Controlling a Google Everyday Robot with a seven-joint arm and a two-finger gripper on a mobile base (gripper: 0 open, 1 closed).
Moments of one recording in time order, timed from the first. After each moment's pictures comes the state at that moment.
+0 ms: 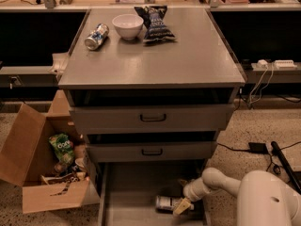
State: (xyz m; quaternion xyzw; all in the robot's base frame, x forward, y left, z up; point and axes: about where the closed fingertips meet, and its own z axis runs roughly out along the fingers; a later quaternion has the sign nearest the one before) arm 0.522 -0.160 0.155 -0.55 0.77 0.24 0.20
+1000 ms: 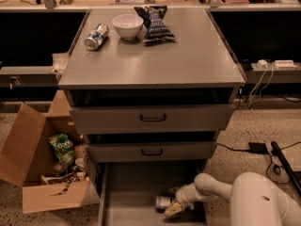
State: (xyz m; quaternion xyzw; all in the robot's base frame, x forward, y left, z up) arm 0.507 -0.115 0.128 -0.53 0.78 0.28 0.20
